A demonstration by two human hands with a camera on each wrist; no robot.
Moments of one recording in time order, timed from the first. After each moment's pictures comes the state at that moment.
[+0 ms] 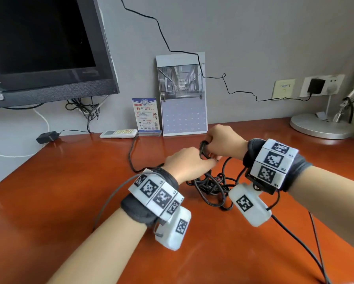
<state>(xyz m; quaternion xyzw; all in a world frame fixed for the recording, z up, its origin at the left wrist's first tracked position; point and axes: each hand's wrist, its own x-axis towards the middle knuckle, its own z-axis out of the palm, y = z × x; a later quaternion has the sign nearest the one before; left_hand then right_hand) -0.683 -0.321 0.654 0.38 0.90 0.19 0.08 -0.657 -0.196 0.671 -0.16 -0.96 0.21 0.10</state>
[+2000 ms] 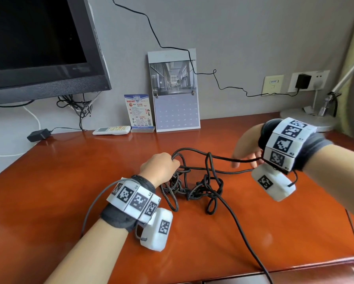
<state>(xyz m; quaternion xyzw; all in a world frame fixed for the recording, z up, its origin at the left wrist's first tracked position) -0.694 -0.350 0.632 0.26 0.95 0.17 0.08 -0.598 -0.177 0.700 -0.32 -0.90 0.03 -0.31</state>
